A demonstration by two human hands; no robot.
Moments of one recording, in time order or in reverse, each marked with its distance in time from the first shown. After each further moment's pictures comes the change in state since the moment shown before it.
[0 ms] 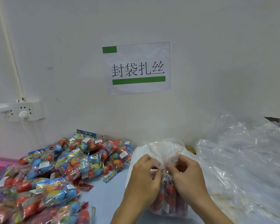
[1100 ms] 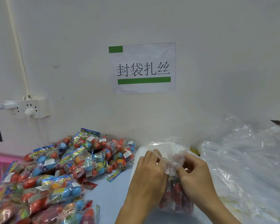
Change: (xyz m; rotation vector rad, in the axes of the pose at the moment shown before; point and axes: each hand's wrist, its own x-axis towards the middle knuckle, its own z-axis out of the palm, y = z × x) left_hand 0.000 0.010 -0.008 0.451 -0.045 0.292; right_hand 0.002 -0.006 -0.004 -0.003 -0.046 -0.135
